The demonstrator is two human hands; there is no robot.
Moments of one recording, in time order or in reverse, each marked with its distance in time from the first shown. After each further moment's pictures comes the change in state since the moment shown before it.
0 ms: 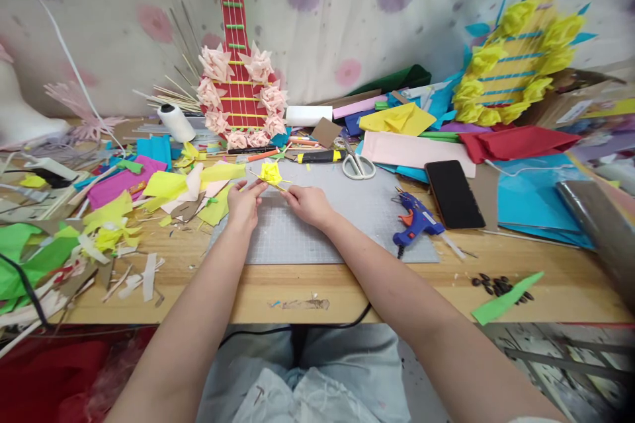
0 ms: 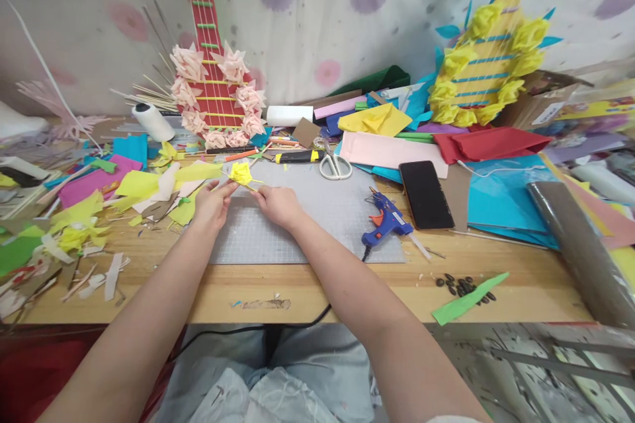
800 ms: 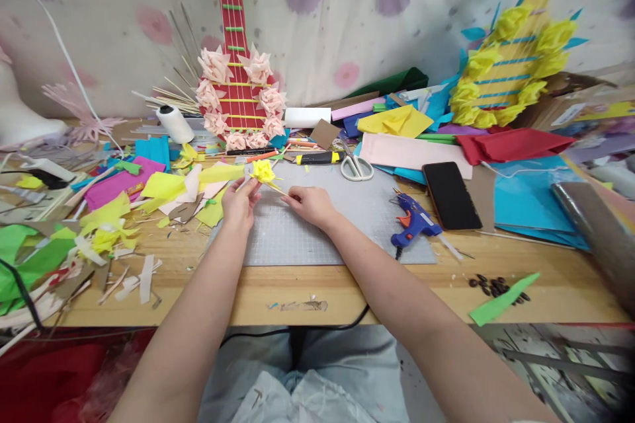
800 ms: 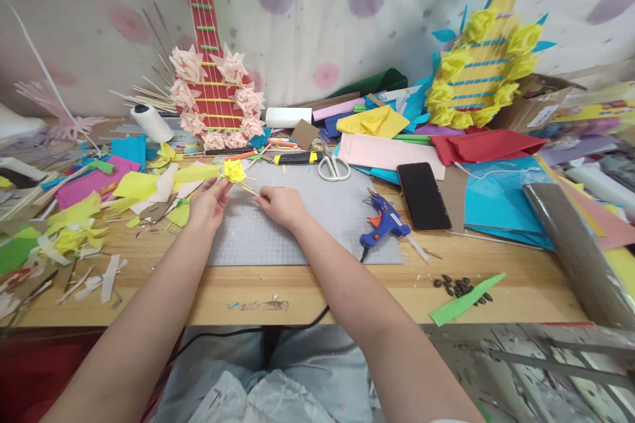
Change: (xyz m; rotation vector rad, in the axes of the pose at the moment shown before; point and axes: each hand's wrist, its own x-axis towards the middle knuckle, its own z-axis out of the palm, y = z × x) left_hand 0.003 0.006 -0.003 -0.089 0.002 -0.010; right_hand 0.002 0.014 0.004 0.098 0.035 0.000
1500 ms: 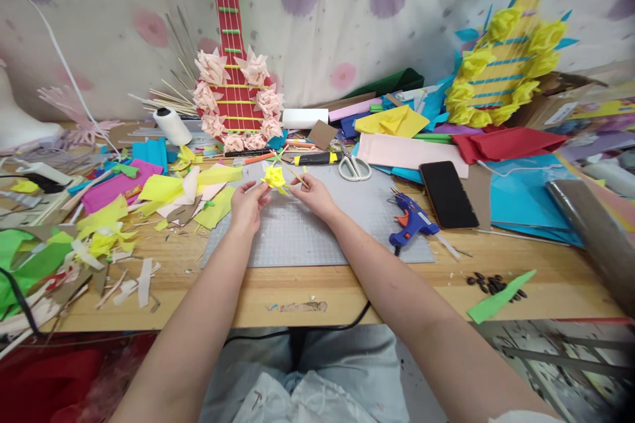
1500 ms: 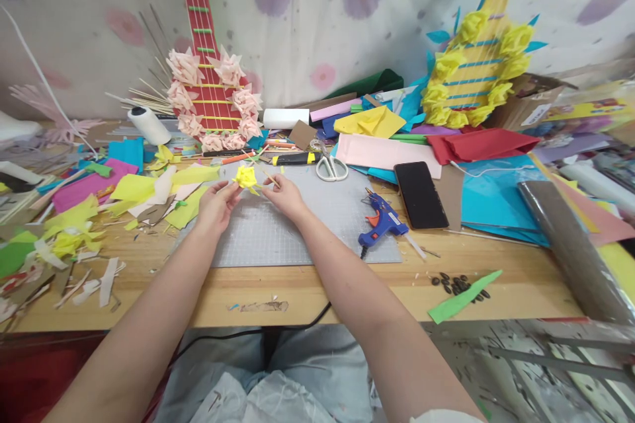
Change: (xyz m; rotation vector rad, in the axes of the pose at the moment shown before) left_hand -0.005 -0.013 0.007 0.093 -0.073 -0.020; right_hand 0.013 0.015 0.007 0.694 0.120 0.200
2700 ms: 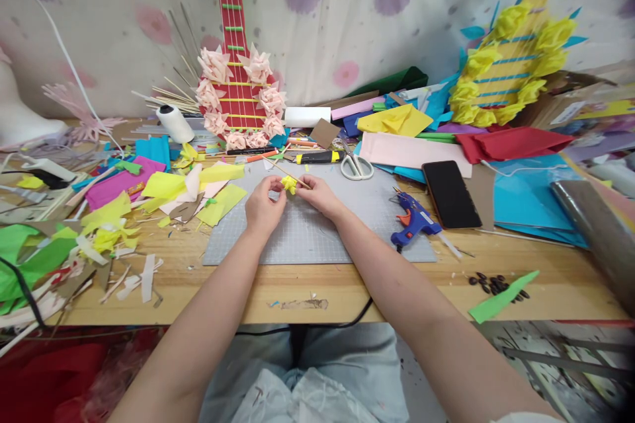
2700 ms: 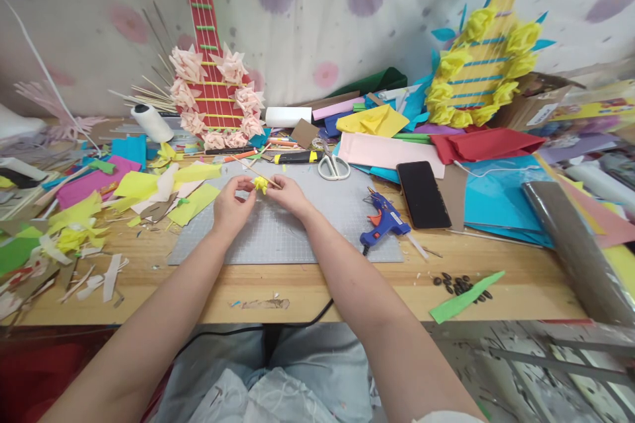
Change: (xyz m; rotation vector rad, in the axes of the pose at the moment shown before) left_hand -0.021 -0.012 0.000 0.771 -0.211 0.655; right_hand -0.002 -0.004 -0.007 0.254 -0.161 -0.037
